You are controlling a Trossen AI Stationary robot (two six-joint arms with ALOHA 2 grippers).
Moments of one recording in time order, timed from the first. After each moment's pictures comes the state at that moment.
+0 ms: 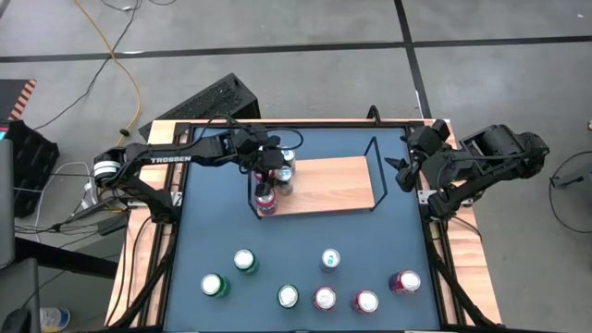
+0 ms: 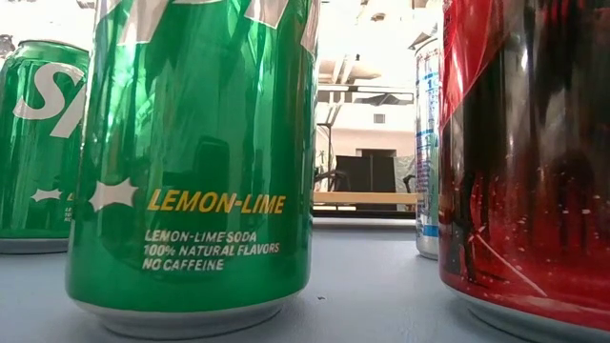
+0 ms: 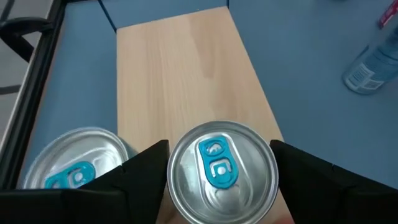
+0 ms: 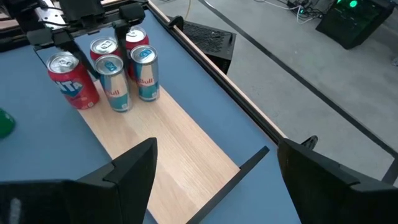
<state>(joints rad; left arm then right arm) 0.33 1.47 1.08 -0.23 0.28 0.33 0.34 1.17 1.73 -1.57 0.81 0.71</state>
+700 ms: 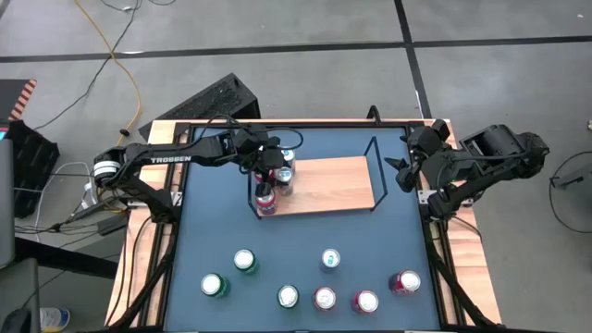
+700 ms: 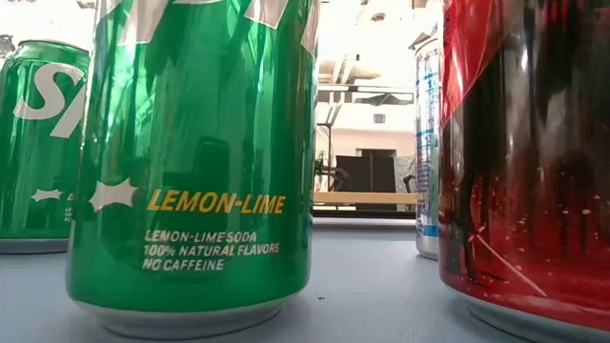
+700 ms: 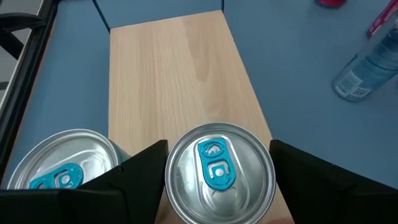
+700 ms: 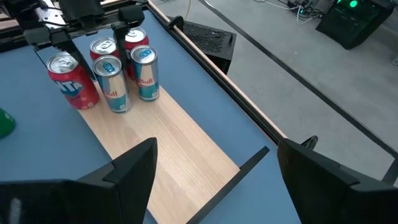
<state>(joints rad) 0.33 1.47 1.08 -0.22 0.30 0.29 0.34 1.17 1.73 -1.57 0.81 0.71</state>
